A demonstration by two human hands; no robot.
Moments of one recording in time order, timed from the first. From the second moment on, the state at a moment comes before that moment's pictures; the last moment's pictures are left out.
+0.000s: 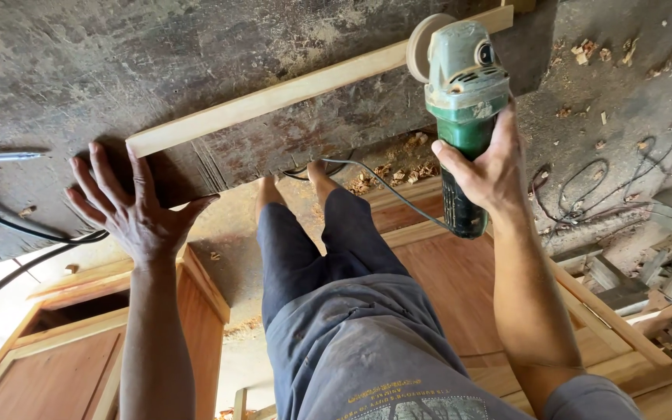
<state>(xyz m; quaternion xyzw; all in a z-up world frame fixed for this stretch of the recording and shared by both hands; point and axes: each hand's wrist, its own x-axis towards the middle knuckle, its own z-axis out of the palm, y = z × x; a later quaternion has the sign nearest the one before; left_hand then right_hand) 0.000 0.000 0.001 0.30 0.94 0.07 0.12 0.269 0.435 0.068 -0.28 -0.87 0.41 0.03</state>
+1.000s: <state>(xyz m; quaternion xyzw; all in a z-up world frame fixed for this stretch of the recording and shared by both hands) -0.004 0.001 0.003 0.29 0.94 0.10 0.16 0.162 0.269 0.082 -0.18 -0.89 0.41 0.02</state>
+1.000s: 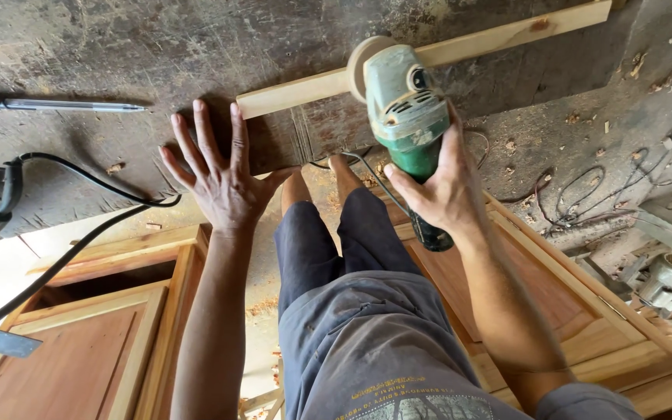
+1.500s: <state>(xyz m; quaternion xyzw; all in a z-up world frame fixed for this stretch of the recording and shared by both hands) -0.002 -0.002 0.001 0.30 0.94 0.12 0.14 0.105 0.188 0.111 -0.19 -0.88 0.43 -0.04</state>
